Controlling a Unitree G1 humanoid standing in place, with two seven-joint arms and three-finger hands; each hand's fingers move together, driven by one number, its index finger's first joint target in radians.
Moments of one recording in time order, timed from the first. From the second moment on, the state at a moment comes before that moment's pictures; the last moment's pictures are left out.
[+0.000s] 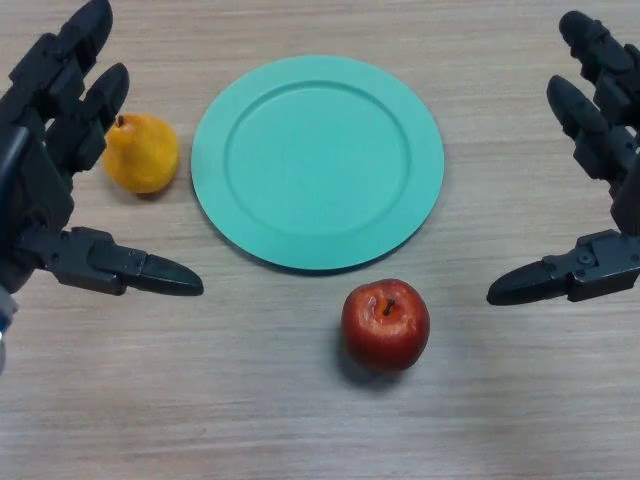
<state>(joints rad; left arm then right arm) -0.19 0.38 0.24 -0.49 -0.33 0.43 -0.24 -0.20 -0.30 -0.10 -0.56 0.20 0.51 0.16</state>
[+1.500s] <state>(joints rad) -0.15 0.38 0.25 -0.36 -0.20 0.29 -0.26 0.02 -0.19 0.20 -0.08 -0.17 0.07 0.17</state>
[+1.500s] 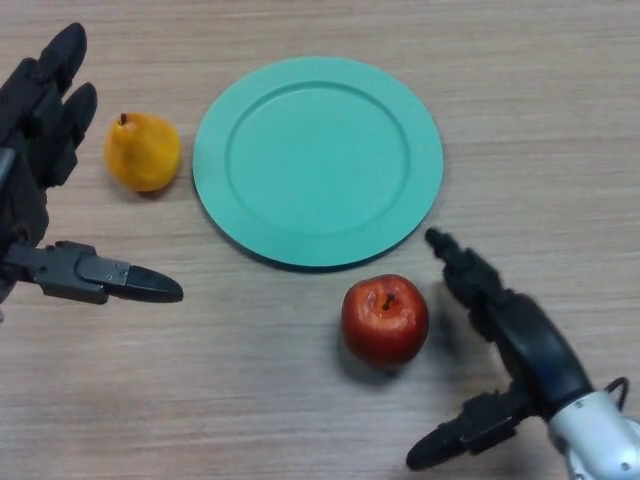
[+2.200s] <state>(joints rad) -0.10 0.36 0.25 -0.39 -0.13 0.29 -0.29 -0.12 -0.19 0.34 0.02 -0.05 0.18 -0.14</state>
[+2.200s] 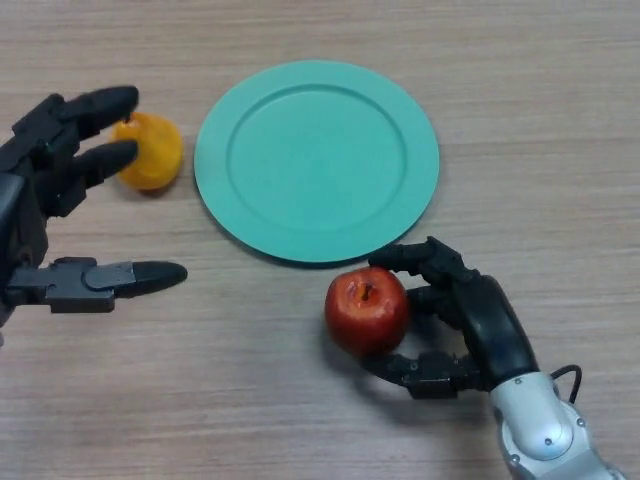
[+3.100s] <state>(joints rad) -0.08 0.37 0.35 -0.48 -0.33 0.35 -0.29 -0.77 -0.18 0.46 0.74 0.16 -0.04 -0.15</state>
